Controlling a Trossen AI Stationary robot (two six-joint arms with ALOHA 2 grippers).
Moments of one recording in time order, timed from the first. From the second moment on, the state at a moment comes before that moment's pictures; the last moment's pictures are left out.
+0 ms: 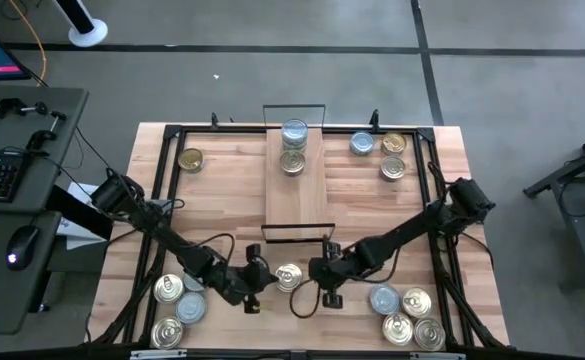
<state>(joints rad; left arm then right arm) -0.62 1.75 0.83 0.18 -0.55 -0.37 0.44 1.85 1.16 -0.35 0.08 0.47</state>
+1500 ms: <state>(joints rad) -0.63 1.79 0.76 0.29 -0.59 -0.47 0.38 1.91 1.16 -0.17 0.02 0.36</state>
